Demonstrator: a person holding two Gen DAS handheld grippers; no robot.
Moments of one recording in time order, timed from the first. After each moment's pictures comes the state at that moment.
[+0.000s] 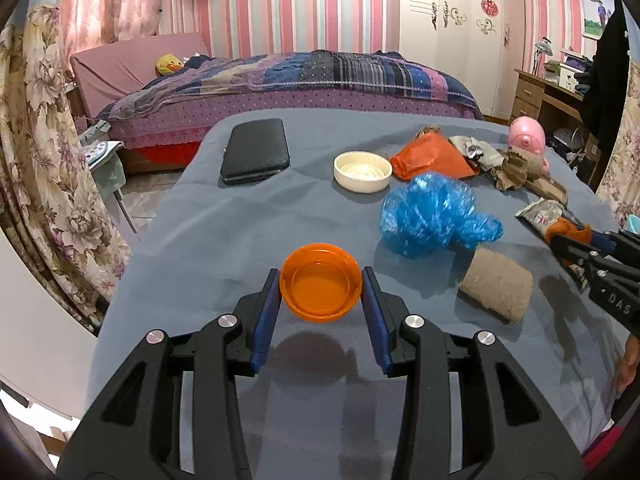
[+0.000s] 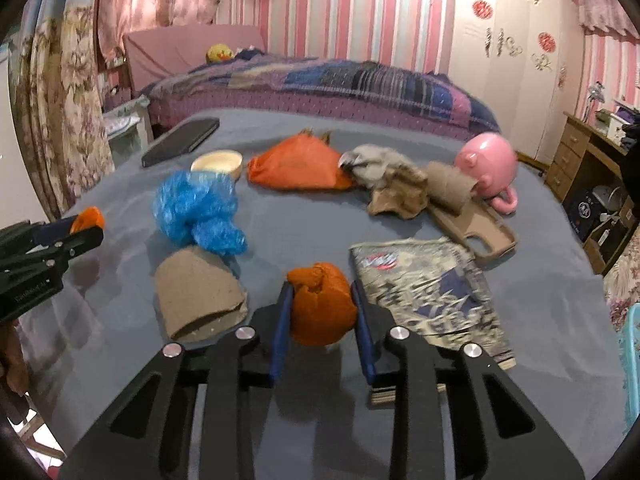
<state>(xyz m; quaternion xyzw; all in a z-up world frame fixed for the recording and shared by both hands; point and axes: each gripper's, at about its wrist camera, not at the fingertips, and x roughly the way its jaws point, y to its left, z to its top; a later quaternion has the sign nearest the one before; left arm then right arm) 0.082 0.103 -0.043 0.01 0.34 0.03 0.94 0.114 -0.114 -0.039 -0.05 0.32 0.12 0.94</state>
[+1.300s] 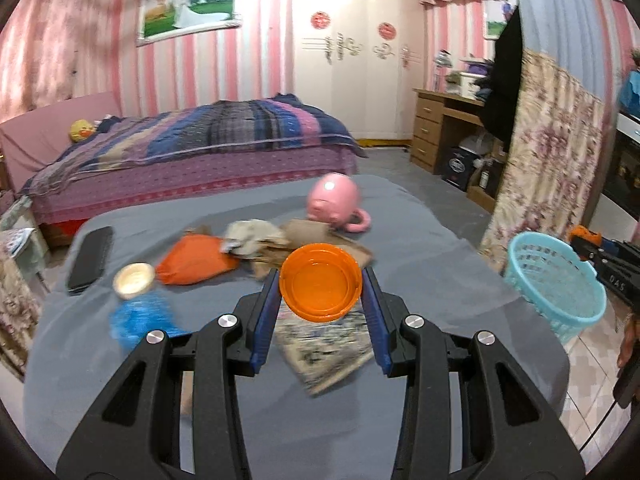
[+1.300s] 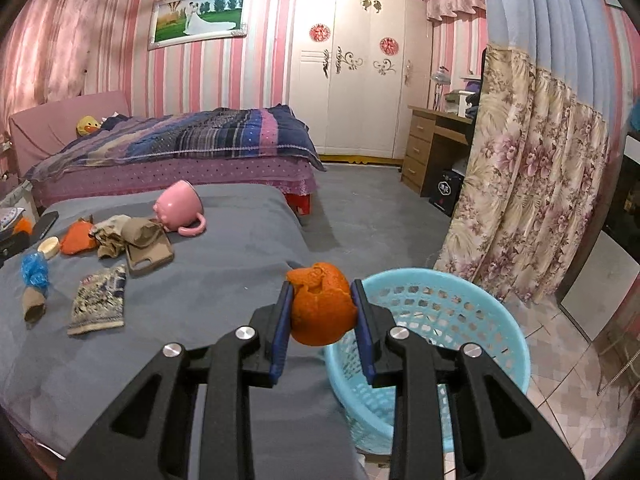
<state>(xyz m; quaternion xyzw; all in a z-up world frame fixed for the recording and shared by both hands) 0.072 -0.135 0.031 0.04 0.27 -0.14 0.95 0.033 -0.419 0.019 0.01 0.26 -0.11 0.96</state>
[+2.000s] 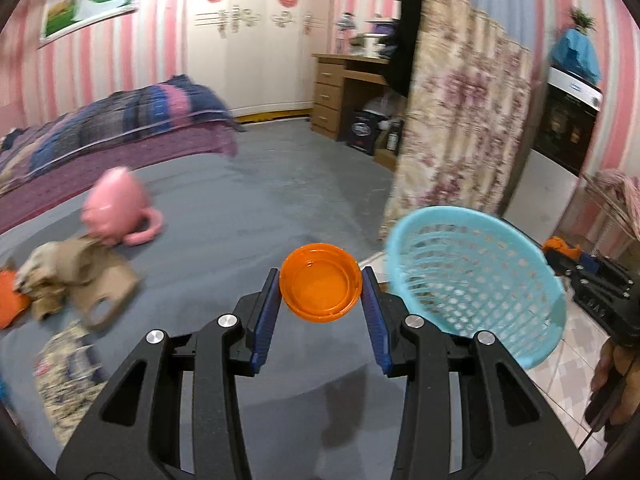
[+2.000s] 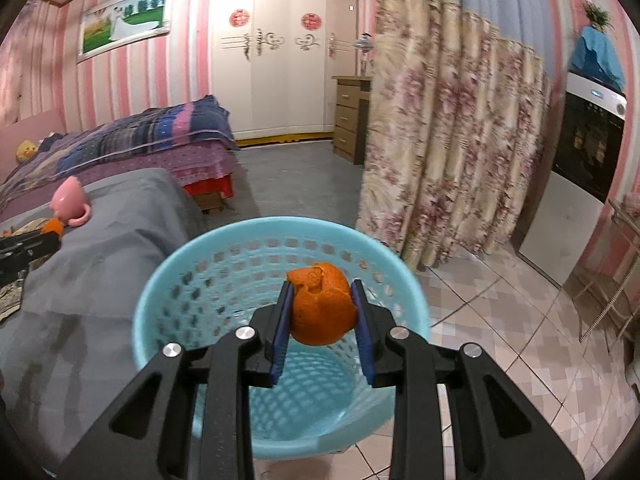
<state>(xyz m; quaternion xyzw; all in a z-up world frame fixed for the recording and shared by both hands) 0.117 -0.347 -0.023 0.07 0.30 -0.30 0.90 0.004 -0.560 -0.034 0.07 0.28 -0.22 0.93</state>
